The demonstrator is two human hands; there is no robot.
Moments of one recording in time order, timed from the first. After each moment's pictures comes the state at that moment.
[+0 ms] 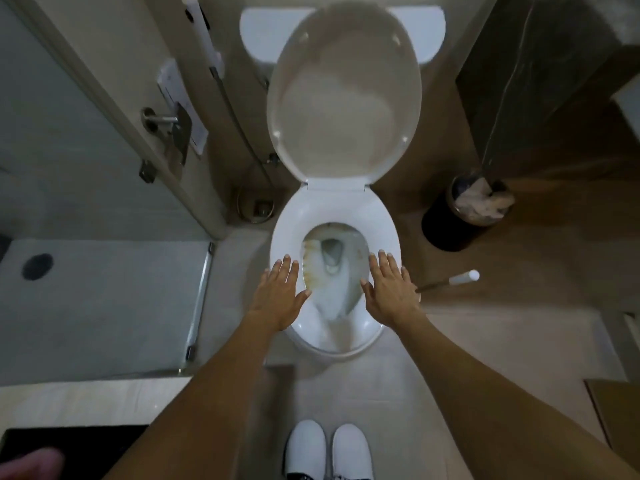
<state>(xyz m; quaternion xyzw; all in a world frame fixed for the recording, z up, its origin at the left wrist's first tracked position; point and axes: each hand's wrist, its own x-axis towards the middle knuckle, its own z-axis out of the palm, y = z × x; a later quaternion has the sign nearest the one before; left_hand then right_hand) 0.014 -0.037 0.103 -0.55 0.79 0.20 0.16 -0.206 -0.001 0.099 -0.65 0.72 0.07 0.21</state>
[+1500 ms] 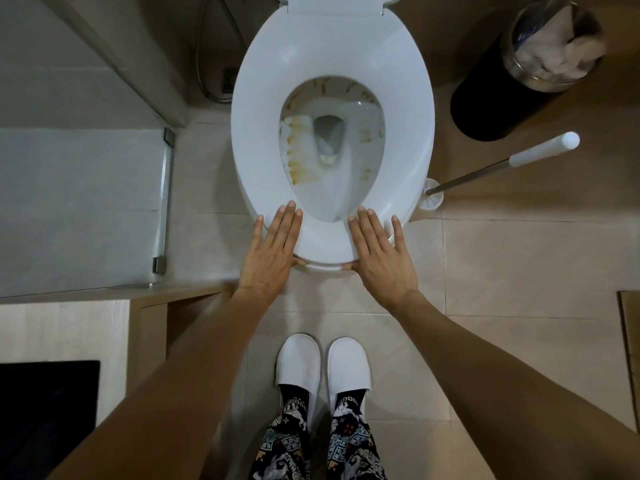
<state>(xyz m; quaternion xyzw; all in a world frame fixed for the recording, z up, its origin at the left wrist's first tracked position) 0.016 0.051 -0.113 -0.47 0.85 -0.12 0.17 -0.202 0.092 -0.112 -0.78 0.61 0.12 -0.03</state>
